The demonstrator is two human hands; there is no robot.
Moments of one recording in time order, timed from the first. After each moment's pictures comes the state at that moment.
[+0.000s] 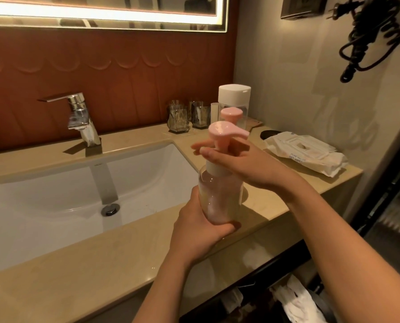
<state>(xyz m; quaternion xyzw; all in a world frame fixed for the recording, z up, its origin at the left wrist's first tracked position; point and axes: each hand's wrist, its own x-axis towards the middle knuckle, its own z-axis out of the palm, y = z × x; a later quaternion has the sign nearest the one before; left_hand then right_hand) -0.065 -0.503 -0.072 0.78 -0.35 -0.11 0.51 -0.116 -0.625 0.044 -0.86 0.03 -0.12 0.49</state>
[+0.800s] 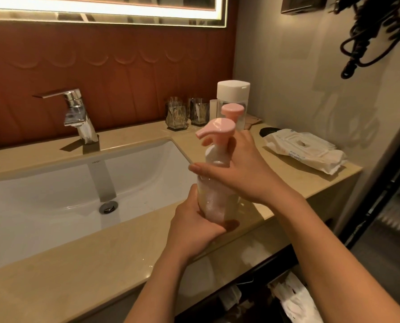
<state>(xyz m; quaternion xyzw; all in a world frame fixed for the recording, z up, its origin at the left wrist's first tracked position) -0.062 -0.503 -0.070 0.77 -0.35 -0.13 0.52 -0.123 -0.609 0.035 -0.90 0.10 -0.25 0.33</state>
